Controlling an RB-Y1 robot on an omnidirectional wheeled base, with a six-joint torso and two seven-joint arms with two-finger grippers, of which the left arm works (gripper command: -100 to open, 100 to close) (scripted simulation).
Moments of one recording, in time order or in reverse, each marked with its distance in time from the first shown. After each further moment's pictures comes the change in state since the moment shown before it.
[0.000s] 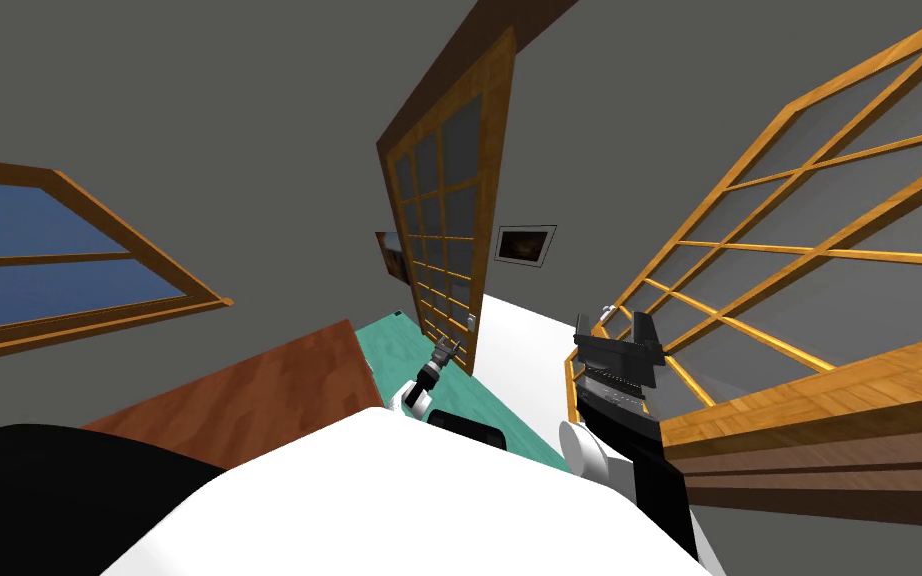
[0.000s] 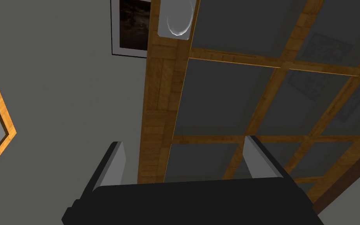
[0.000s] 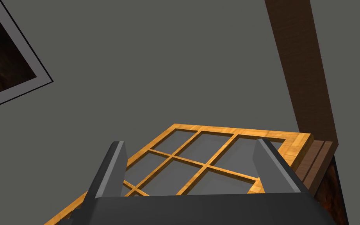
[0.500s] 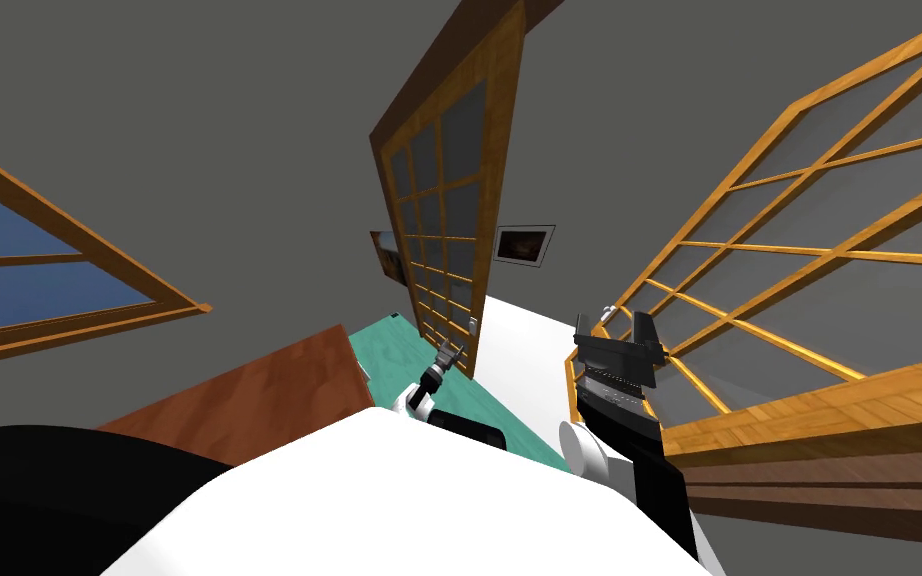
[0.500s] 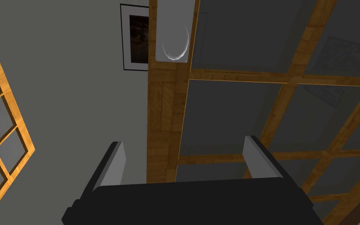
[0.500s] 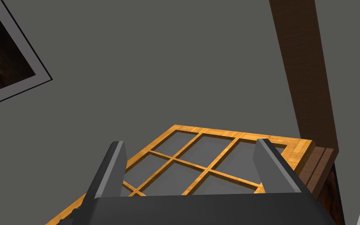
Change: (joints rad) arm -0.038 -0.024 -0.011 0.106 -0.010 -0.023 -0.094
